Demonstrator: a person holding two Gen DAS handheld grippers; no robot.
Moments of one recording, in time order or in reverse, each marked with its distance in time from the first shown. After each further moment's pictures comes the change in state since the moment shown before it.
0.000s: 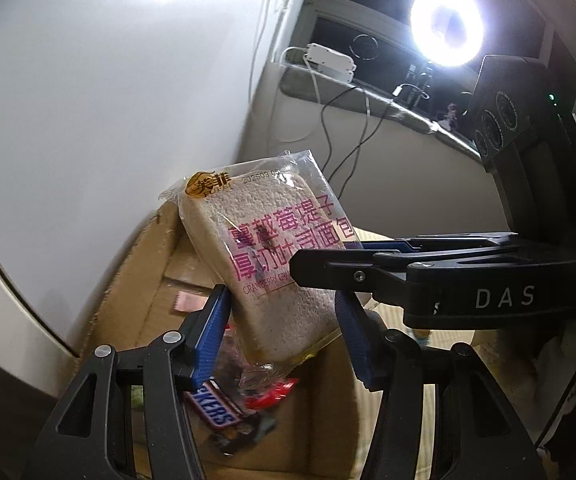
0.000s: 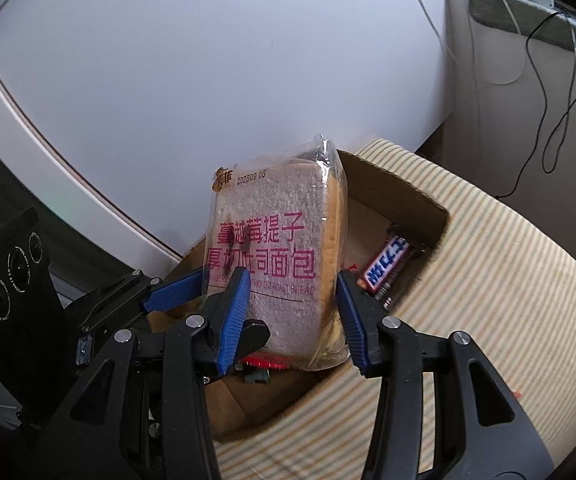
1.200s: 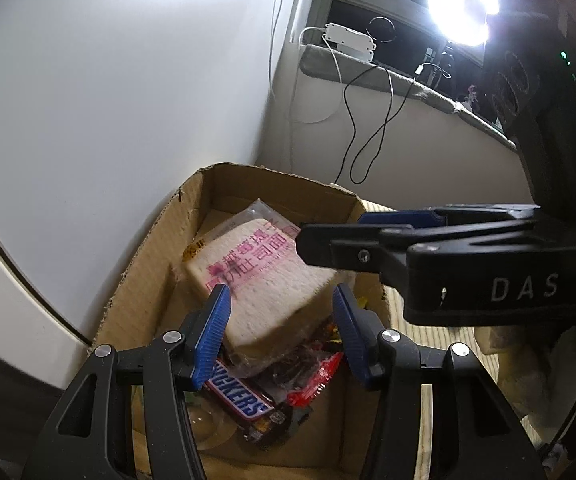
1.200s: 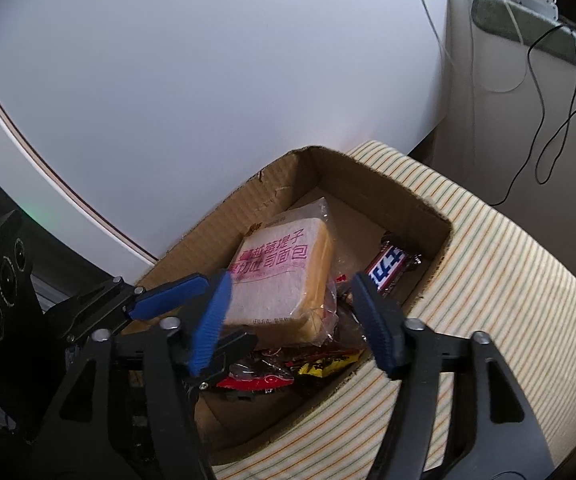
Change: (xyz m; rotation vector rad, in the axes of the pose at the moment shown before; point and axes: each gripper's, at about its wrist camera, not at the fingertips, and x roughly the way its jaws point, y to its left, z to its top) left arm 0.031 -0.005 0.004 0.019 0.054 0.088; right arm 0.014 0.011 0.004 -0.031 -0.007 -0.088
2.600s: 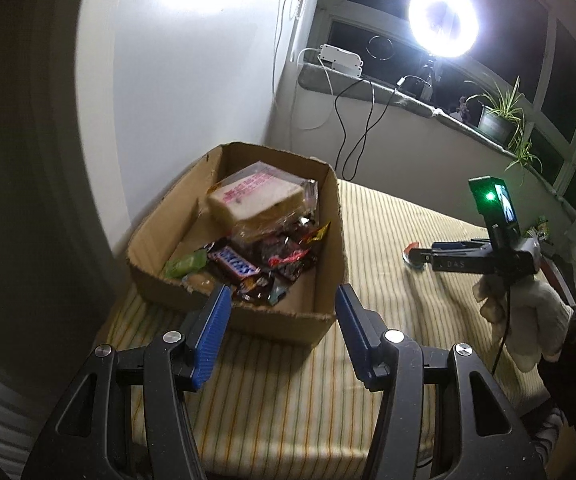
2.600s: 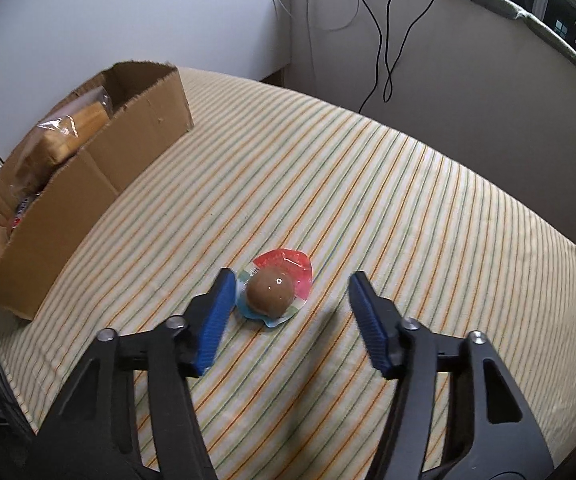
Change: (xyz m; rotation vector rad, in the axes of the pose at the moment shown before) left arm -0.100 -0.010 -0.089 -0.023 -0.074 0.028; right arm -0.042 -0.143 -0.123 0.105 0.048 -0.373
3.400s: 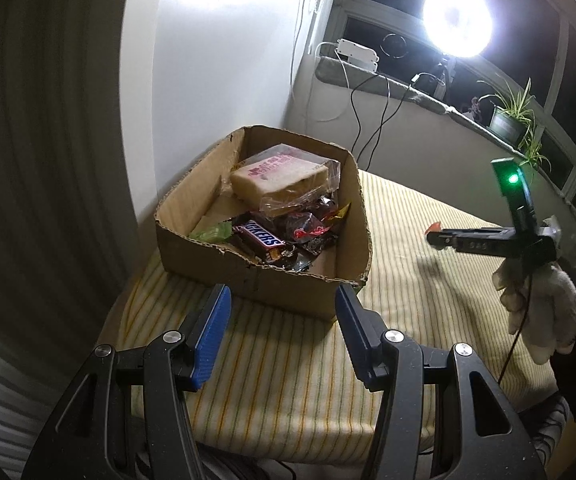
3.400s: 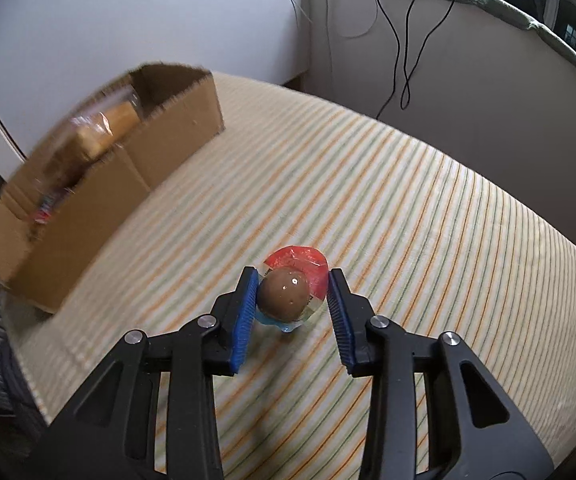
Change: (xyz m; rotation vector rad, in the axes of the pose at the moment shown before) left arm -0.004 0.016 -0.015 -0.030 0.015 0.027; right arm -0.017 0.024 -0.001 -0.023 -0.032 0.060
